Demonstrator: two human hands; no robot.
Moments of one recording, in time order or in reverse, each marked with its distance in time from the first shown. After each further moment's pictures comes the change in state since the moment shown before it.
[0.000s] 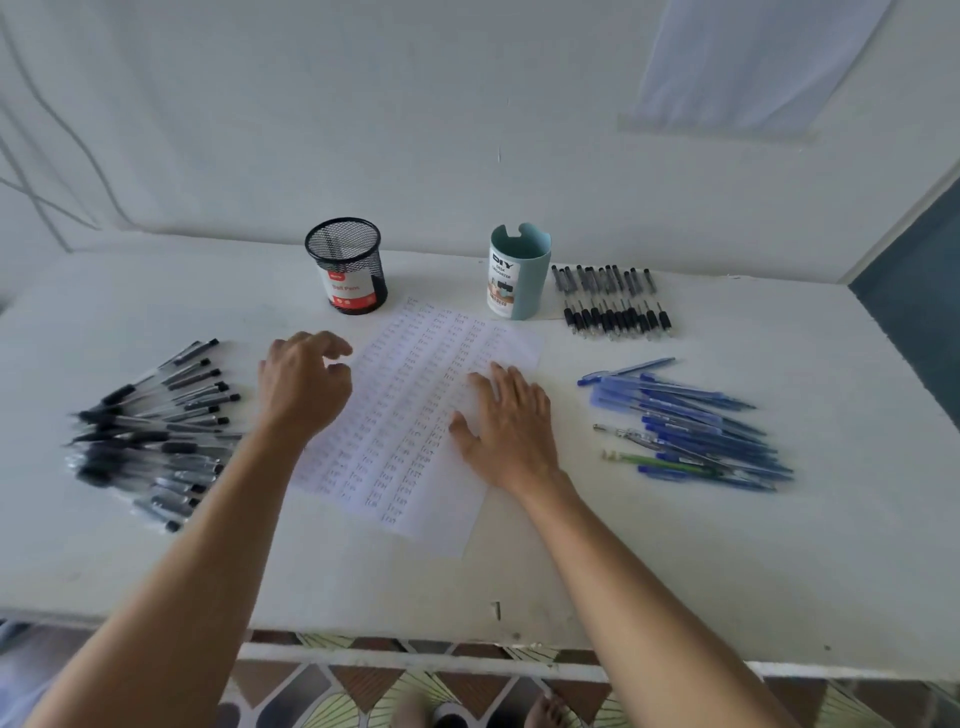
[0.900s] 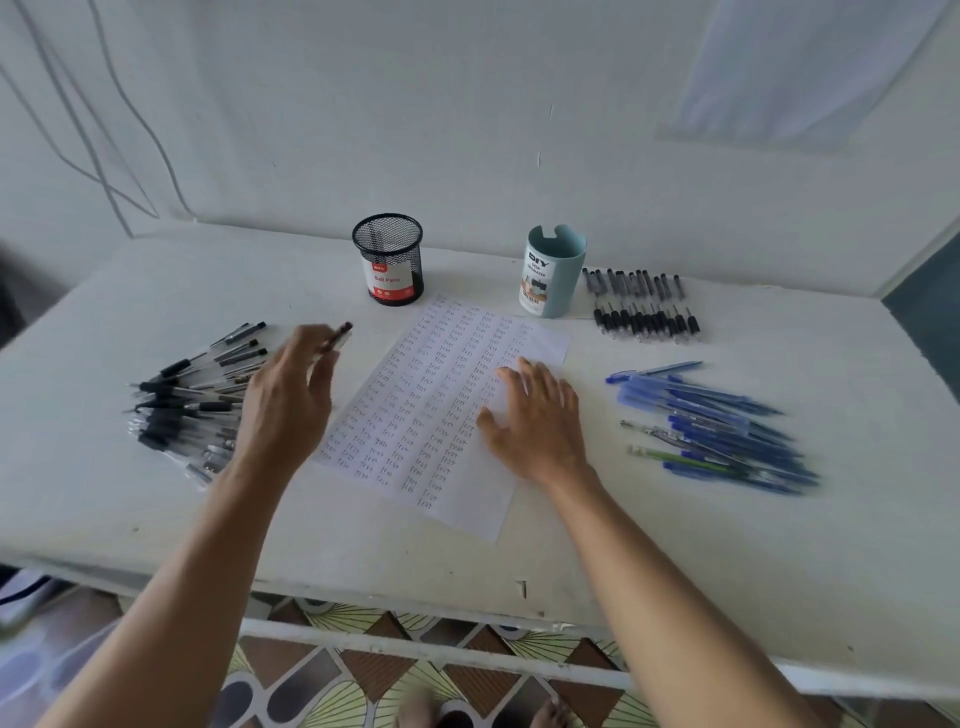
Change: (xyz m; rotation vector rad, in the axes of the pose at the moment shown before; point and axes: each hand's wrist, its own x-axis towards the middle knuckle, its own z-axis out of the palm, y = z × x) left_hand -0.060 -0.022 -0.043 -0.090 0.241 0.168; right_hand -0.004 -0.005 0.004 0.008 0.047 0.015
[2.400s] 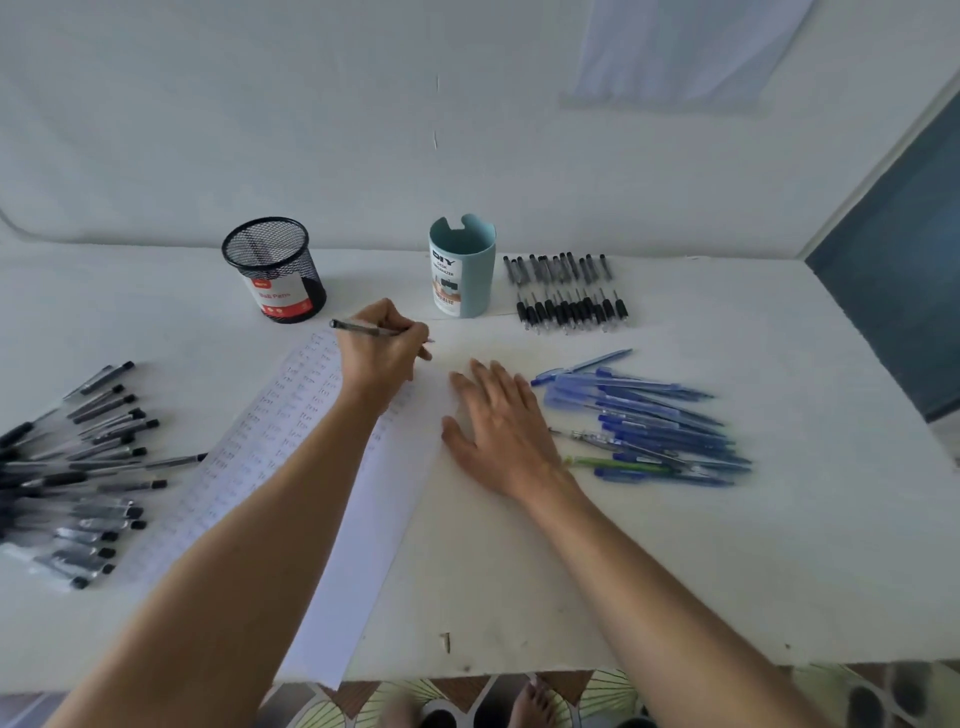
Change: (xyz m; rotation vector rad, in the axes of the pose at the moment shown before) left_hand 0.076 0.106 0.161 -0.736 -0.203 -0.392; right_hand 0.006 0.052 -0.018 0.012 -0.062 -0.070
